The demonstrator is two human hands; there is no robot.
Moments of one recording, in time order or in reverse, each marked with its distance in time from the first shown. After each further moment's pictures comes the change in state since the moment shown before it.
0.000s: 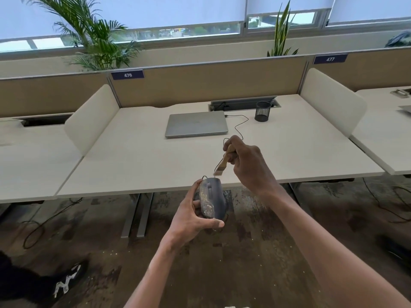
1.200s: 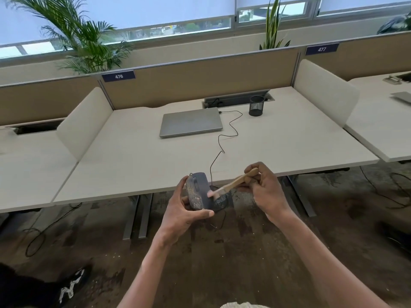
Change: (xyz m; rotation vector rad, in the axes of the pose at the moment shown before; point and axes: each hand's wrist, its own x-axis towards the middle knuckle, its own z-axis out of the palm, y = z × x) left_hand 0.018 -0.023 -0.013 0.002 0.079 0.097; right_hand -0.076 0.039 0.006 0.724 0.072 0.597
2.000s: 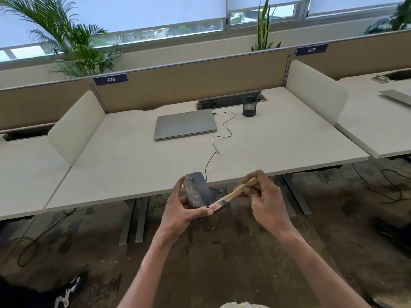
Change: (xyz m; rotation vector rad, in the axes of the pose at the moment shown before) left_hand 0.006 0.008 0.010 -0.014 0.022 -0.017; right_hand -0.037 -0.007 -0.008 -0.336 0.064 -0.199
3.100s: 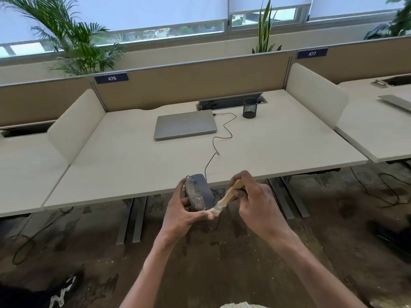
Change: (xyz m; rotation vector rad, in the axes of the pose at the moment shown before) left_hand -0.002 -0.005 0.004 0.009 -0.032 0.035; right_hand -0.008 -0.037 0.008 -0.301 -0.097 -0.205
